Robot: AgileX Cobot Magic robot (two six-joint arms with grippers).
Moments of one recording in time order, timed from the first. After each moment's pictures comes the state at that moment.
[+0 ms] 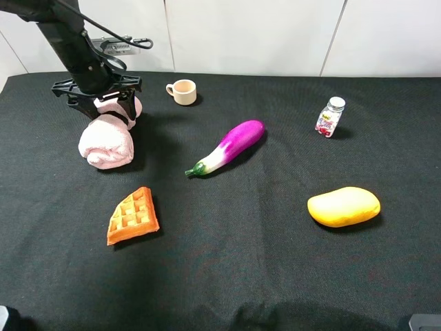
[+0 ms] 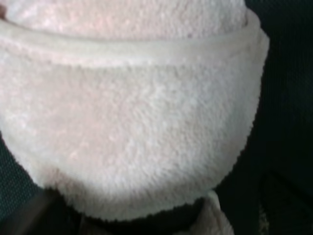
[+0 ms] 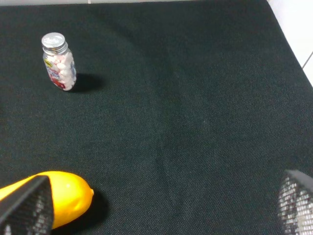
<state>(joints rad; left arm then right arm) -0.19 2.08 -1.43 -0.06 0.77 -0.12 -0.07 0.13 -0.50 -0.07 1.02 0.04</state>
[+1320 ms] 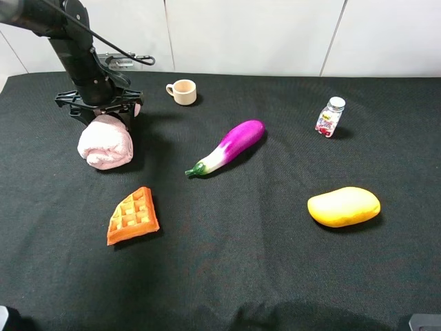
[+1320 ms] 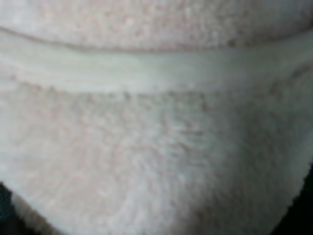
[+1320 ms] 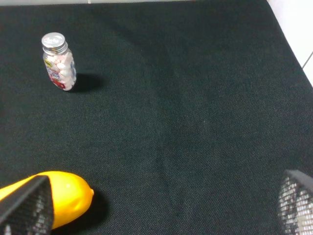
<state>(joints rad) -0.19 2.15 -1.44 0.00 0.76 -0.17 -0.07 0.13 -0.50 -0.07 1.02 0.04</state>
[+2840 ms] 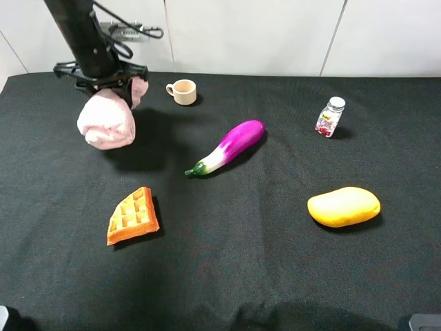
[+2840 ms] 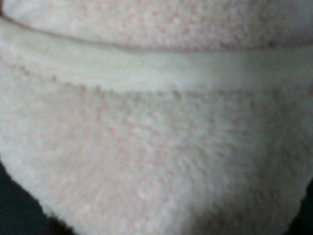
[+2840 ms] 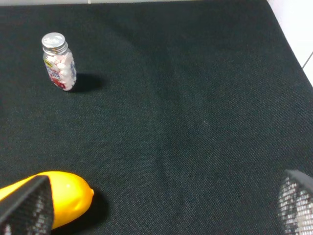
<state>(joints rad) -0.26 2.07 -1.57 0.03 0.93 -0.15 -0.07 0.13 -0.50 -0.07 1.02 0.04</state>
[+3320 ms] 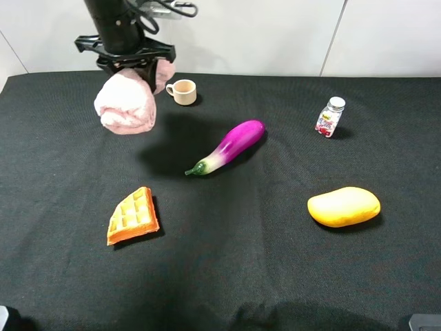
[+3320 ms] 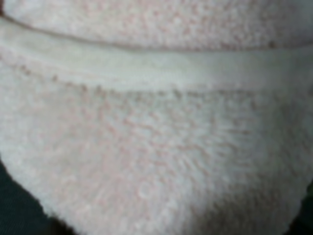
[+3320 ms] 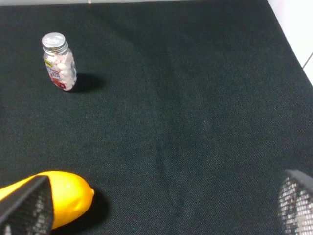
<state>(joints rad) -0.41 2.05 -1.73 0.03 1.09 -0.15 -0.07 0.13 -0.50 -0.06 1.02 0.04</state>
